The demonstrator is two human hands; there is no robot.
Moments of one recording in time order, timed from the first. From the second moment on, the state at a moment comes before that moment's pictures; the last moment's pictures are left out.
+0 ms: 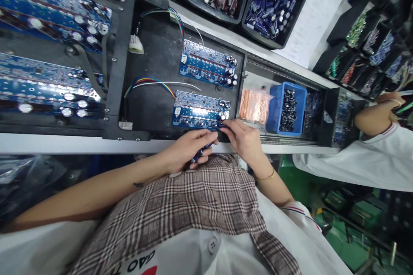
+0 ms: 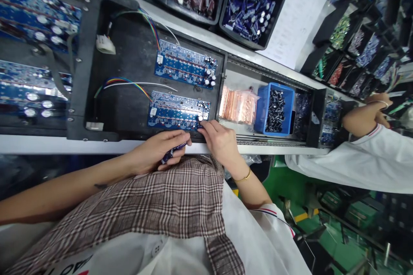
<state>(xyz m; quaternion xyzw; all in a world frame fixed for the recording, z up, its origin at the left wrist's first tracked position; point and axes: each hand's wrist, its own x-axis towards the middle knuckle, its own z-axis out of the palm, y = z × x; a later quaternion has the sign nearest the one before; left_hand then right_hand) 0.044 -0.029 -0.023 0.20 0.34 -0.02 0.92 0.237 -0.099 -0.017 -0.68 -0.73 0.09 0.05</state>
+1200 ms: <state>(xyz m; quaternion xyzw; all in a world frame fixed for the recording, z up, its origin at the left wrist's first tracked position) 0.051 -0.027 -0.024 0.14 0.30 0.02 0.94 0.245 -0.093 -0.014 -0.71 -0.69 0.13 0.07</state>
